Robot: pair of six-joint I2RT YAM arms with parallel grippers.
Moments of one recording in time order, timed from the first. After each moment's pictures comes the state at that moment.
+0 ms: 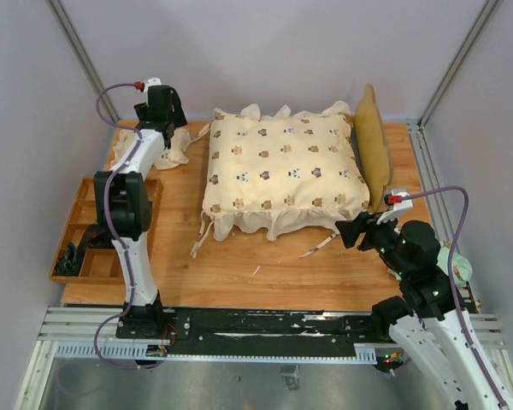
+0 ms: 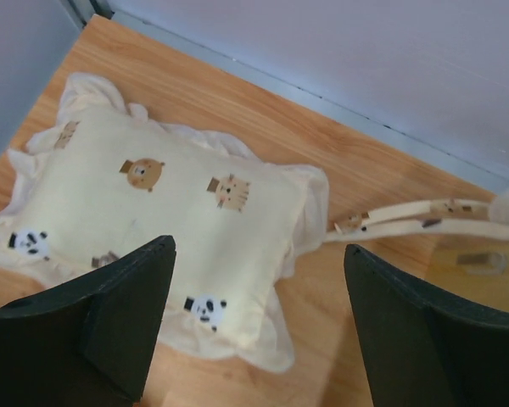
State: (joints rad) left arm -0.06 2.01 1.73 -0.19 -0.41 -0.27; right arm 0.38 0.41 0.61 -0.44 -0.08 0.29
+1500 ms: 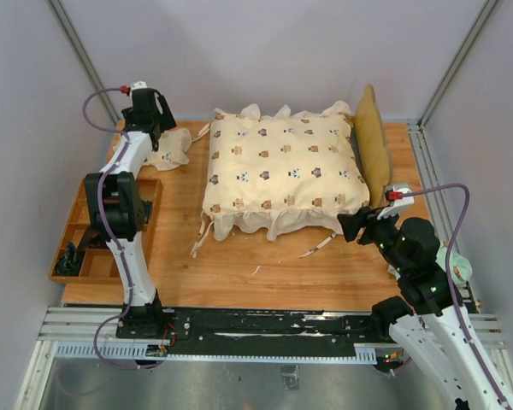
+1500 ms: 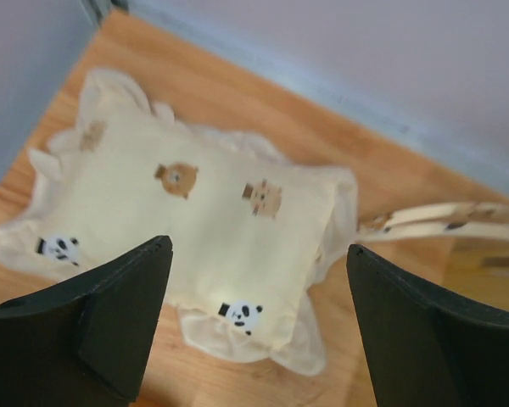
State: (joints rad) left arm 0.04 2.00 1.75 -0.17 -0.29 -0.29; right arm 0.38 0.44 0.61 -0.37 -0.02 0.25
